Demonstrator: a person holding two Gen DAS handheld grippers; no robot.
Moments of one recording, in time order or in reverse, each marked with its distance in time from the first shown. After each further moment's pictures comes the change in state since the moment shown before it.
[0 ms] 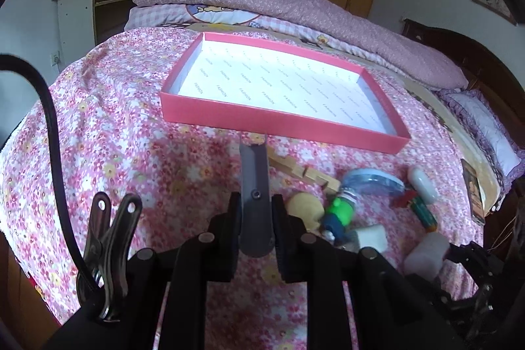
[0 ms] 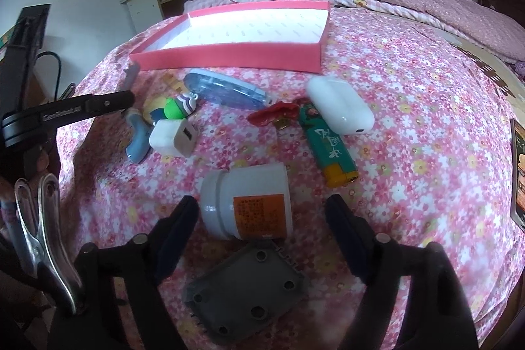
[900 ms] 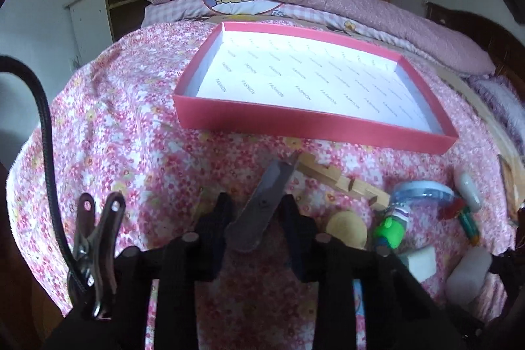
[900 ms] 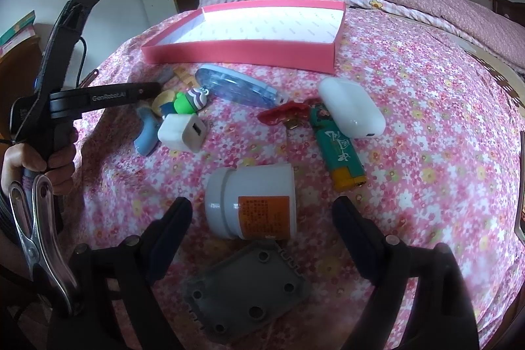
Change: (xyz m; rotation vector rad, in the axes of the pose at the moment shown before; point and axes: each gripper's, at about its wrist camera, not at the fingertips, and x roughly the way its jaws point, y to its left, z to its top) left arm 0.035 0.007 0.014 0.027 0.045 0.136; right arm 0.002 0.000 0.001 -0.053 0.015 0.054
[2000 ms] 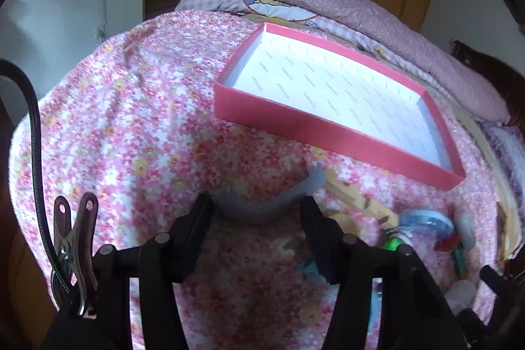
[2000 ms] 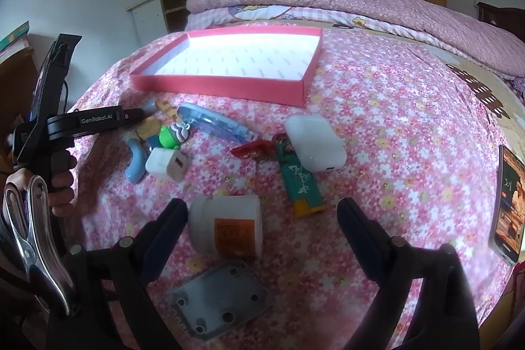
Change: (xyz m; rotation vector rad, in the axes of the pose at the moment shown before) left arm -0.005 0.020 -0.004 -0.180 -0.015 0.057; right arm -0.021 -0.014 0.015 0.008 -0.068 -0.054
